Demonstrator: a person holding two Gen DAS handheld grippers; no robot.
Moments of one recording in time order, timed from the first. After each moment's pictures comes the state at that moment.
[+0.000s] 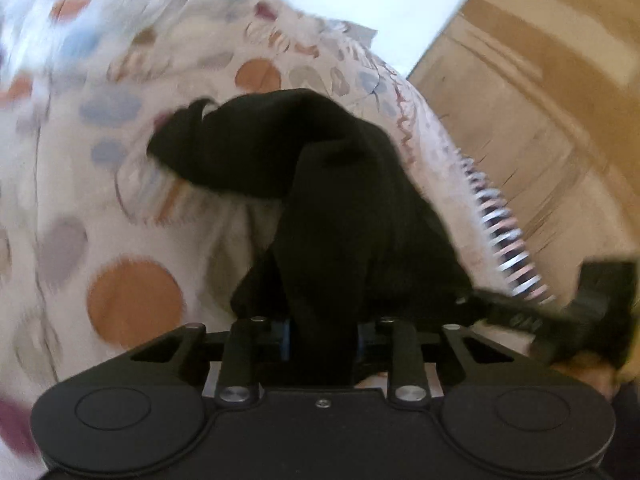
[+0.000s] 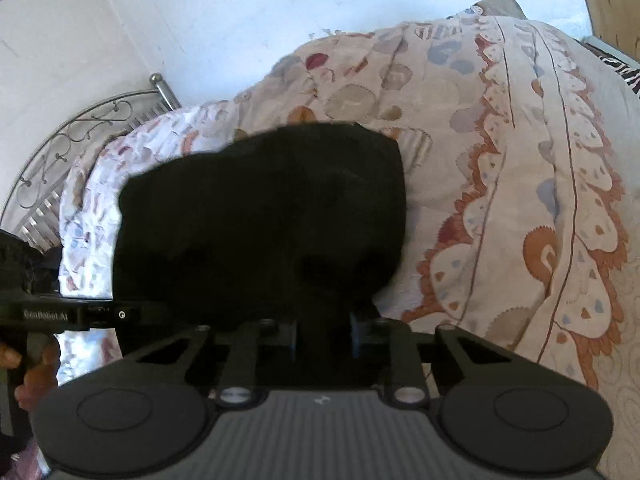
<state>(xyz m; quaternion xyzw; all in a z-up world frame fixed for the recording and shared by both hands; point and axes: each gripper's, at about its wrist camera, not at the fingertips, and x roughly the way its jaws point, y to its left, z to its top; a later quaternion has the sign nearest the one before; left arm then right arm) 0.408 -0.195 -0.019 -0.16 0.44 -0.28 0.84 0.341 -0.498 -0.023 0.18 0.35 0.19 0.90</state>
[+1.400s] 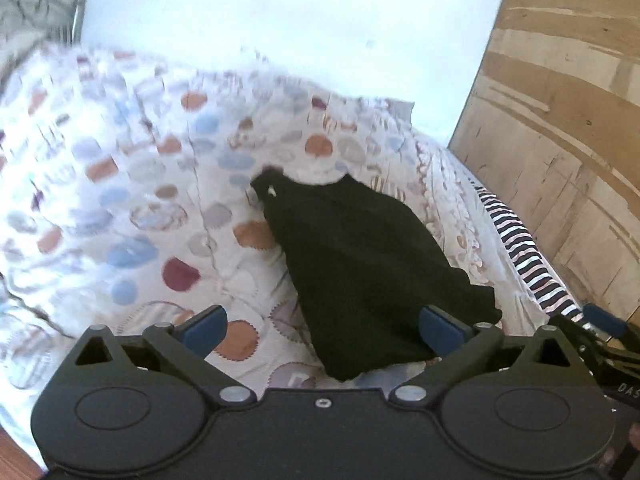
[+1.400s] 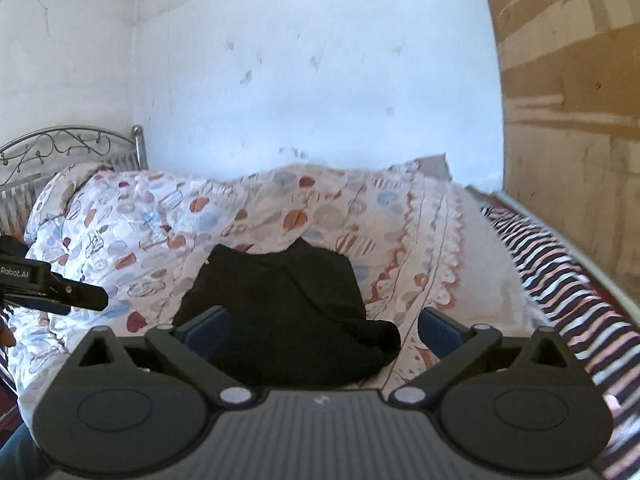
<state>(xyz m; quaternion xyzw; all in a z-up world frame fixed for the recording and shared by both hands) 0.164 -0.153 0.052 -0.07 0.31 -0.14 0.94 0.054 -0.422 0.048 0.04 0.16 0.02 0.99</state>
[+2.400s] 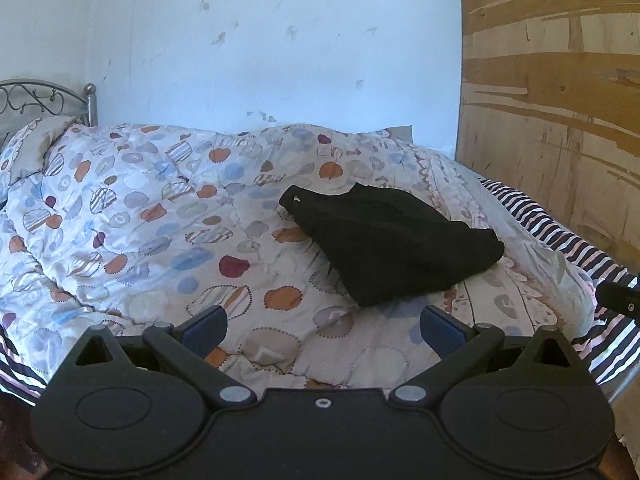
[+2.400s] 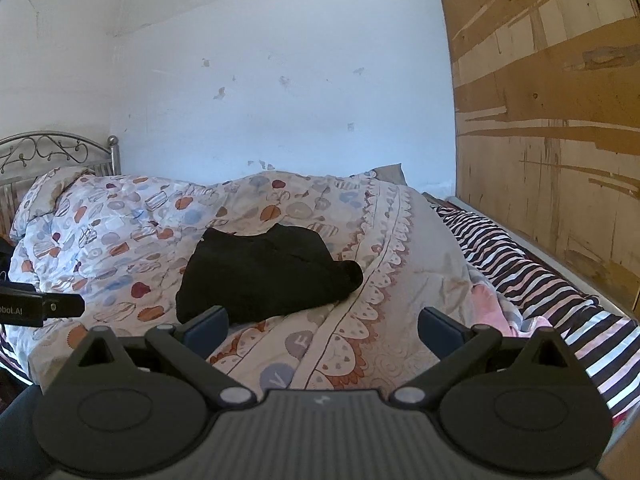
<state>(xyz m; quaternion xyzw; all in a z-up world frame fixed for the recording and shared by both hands) 0.038 -0.147 0.016 0.02 0.22 -0.11 0.97 -0.062 -0.402 0.012 0.04 0.14 -0.04 0.99</state>
